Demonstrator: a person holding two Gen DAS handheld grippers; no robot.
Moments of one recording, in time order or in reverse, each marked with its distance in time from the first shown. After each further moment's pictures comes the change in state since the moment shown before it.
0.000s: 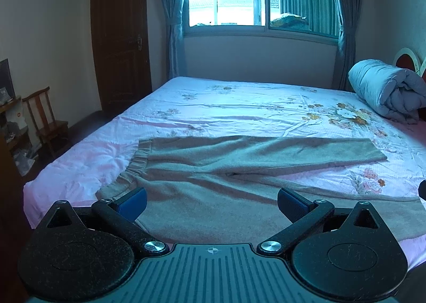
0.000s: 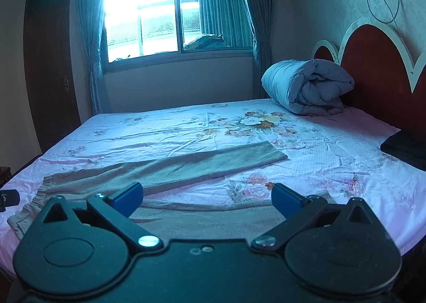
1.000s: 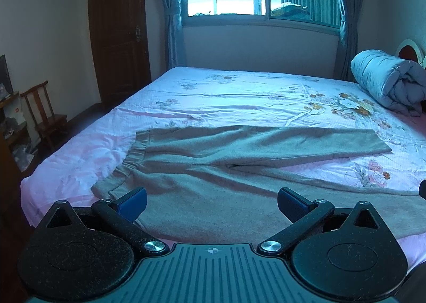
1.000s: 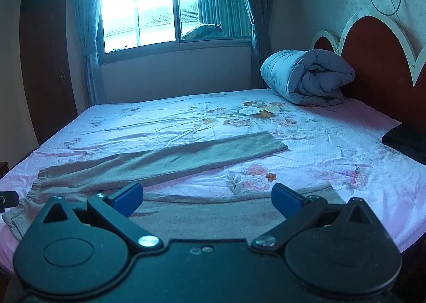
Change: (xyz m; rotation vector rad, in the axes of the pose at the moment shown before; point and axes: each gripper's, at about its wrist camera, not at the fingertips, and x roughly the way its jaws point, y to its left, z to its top) left arm 0.021 -0.009 -0.004 0.013 0.046 0.007; right arm 0.021 0.000 -0.004 -0.002 0.048 -0.011
